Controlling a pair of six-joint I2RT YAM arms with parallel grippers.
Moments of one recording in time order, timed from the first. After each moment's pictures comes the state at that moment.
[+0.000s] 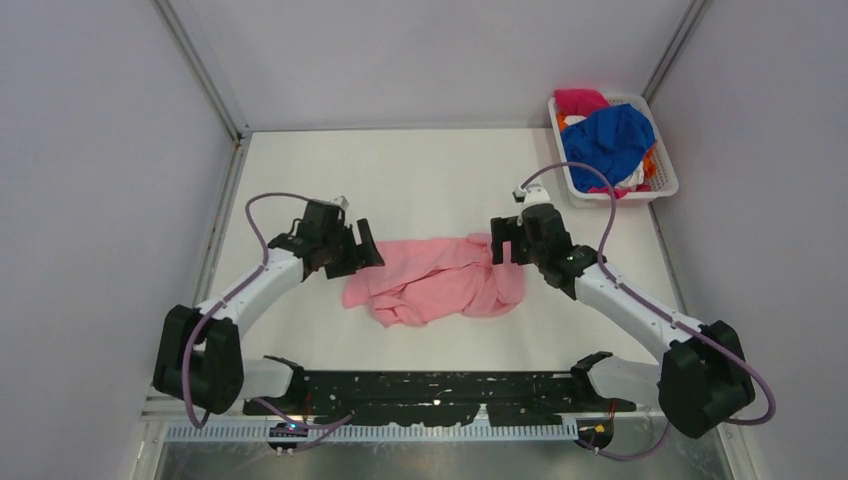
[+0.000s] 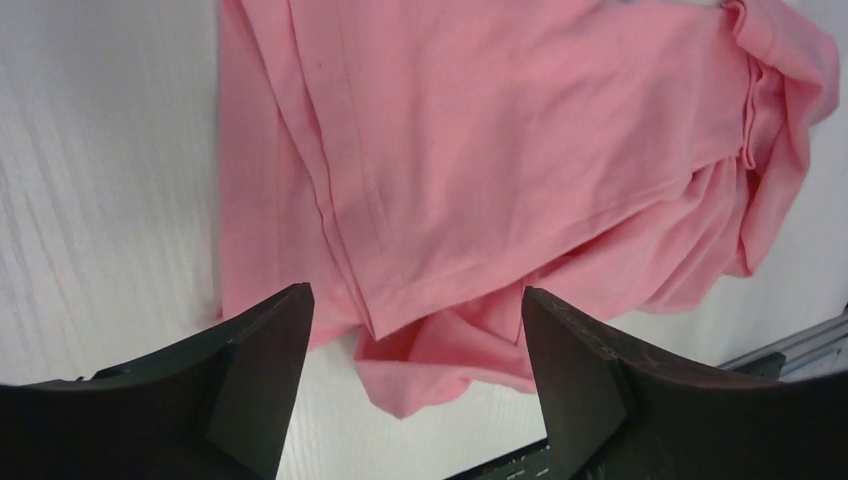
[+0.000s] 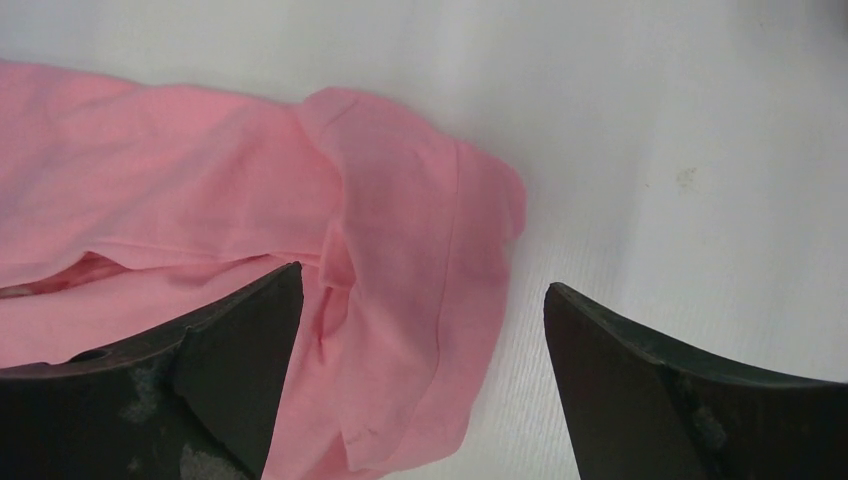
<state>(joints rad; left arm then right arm) -0.32 1.25 0.76 -0.43 0.22 -0.58 0.45 1.12 0.69 -0.22 0.16 0.23</state>
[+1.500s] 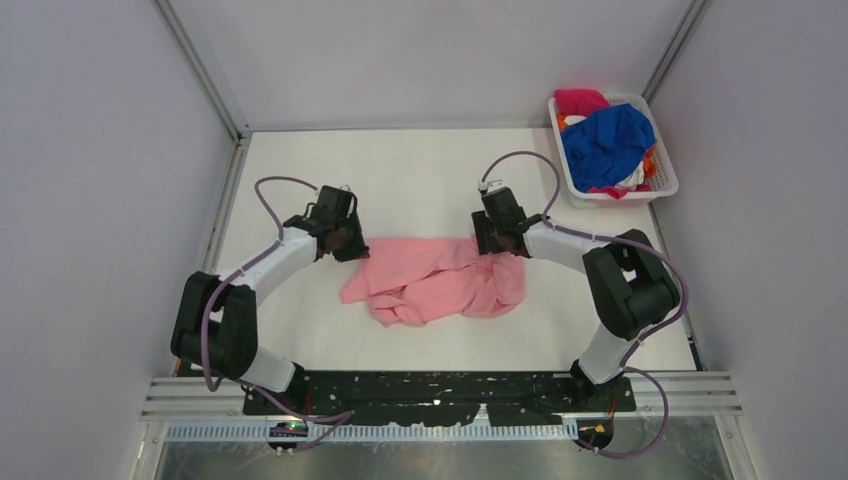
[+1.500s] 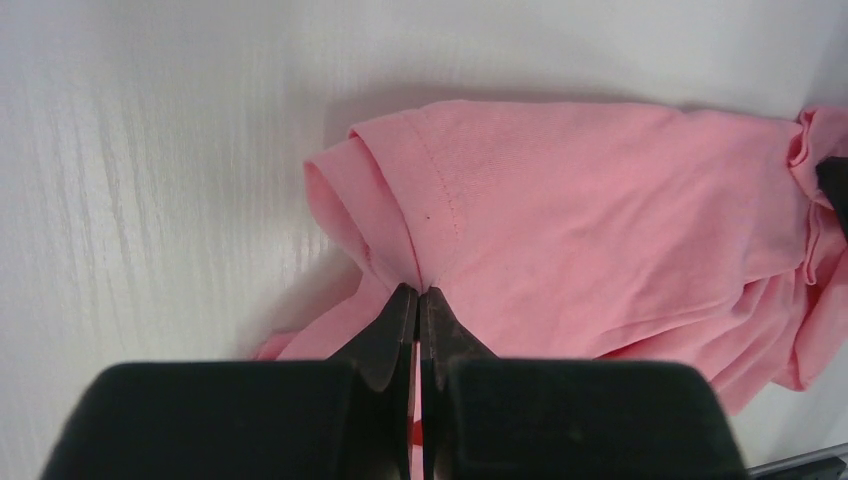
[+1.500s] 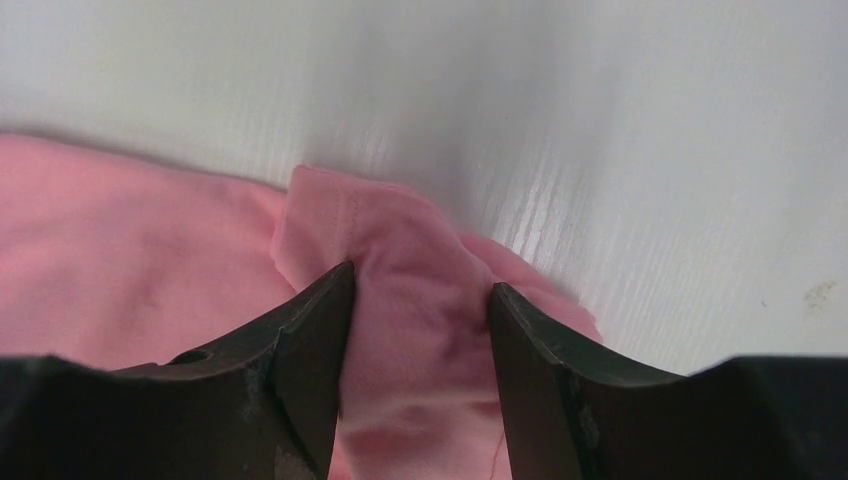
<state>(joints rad) -0.35 1.50 0.94 -0.45 0.04 -0.58 0.49 1.72 0.98 -0.17 0.21 0.20</state>
